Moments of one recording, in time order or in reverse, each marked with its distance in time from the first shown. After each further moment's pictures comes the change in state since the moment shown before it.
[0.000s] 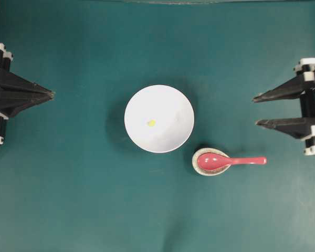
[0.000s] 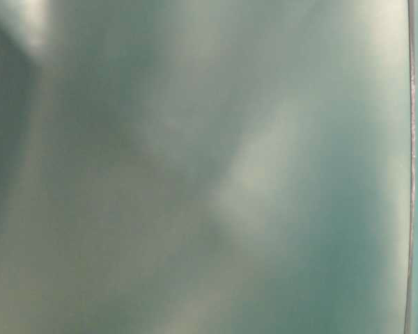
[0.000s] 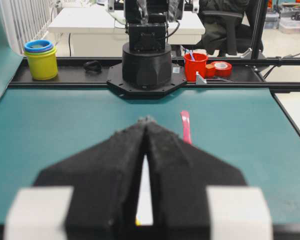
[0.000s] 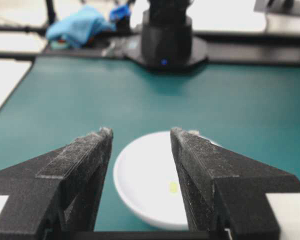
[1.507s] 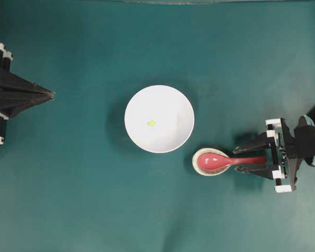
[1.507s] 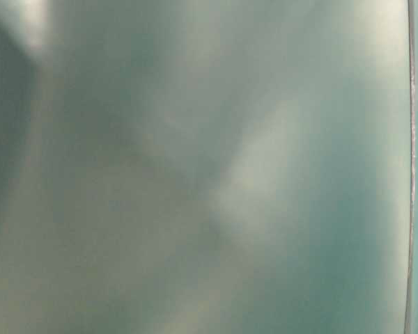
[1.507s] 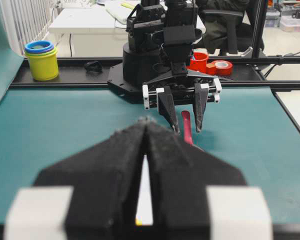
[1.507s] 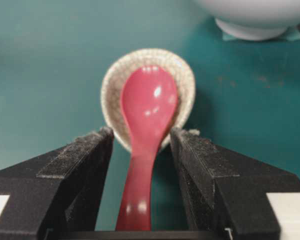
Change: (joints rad) left arm 0.000 -0.002 0.000 0.002 0.002 0.011; right arm 0.483 1.028 0.178 0.469 -0.956 0.110
